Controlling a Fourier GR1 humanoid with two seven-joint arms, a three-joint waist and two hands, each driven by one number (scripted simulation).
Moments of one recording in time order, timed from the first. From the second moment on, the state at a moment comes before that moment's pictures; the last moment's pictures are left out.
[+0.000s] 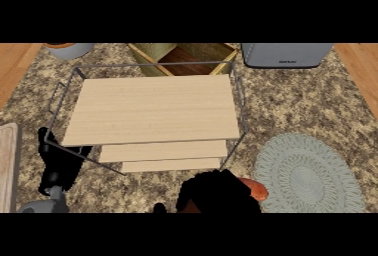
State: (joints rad) left arm -0.04 0.19 0.08 -1.35 0.13 0.00 0.31; right arm -0.28 -0.07 0.96 -2.06 1.28 -0.13 1.06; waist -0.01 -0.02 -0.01
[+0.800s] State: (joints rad) left arm -0.06 0.17 0.05 -1.35 0.11 0.00 0.30; right arm -0.78 -0.02 0.63 -2.02 0.96 0.08 1.18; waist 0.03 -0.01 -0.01
